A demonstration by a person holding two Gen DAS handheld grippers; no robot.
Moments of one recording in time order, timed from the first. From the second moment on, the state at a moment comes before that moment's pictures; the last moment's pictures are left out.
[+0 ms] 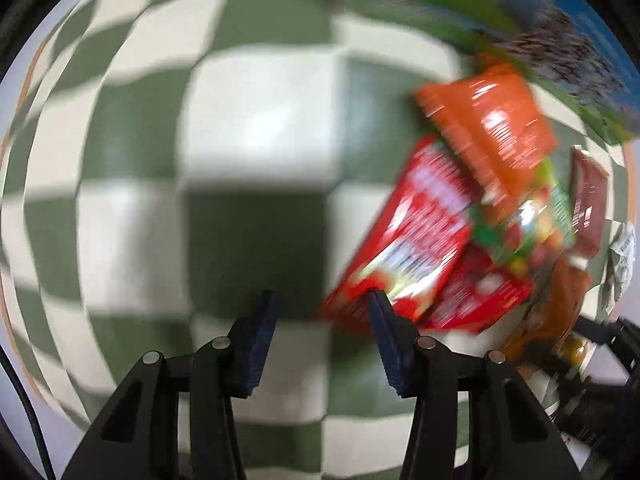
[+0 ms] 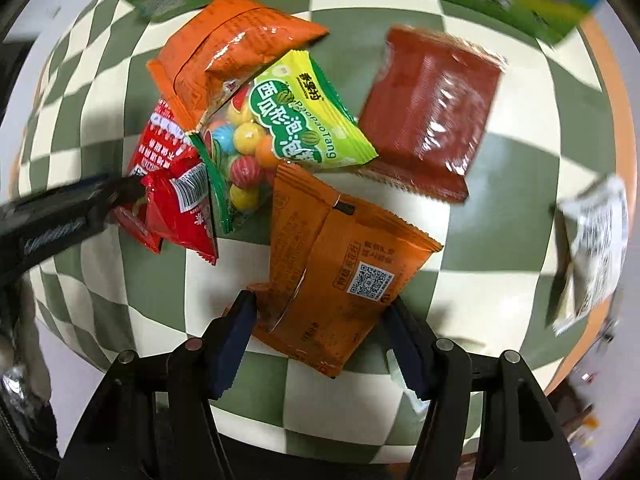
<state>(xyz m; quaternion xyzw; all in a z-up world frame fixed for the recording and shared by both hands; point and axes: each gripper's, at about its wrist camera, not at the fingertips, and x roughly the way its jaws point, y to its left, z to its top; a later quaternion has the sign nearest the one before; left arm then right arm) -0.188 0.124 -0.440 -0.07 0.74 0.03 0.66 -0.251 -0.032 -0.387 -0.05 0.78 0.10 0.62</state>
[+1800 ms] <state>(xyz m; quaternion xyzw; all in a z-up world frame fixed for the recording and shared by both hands) -0.230 0.123 -0.452 -0.12 0.75 0.03 0.65 -0.256 -0.069 -0.397 -0.08 0.76 0.17 0.62</state>
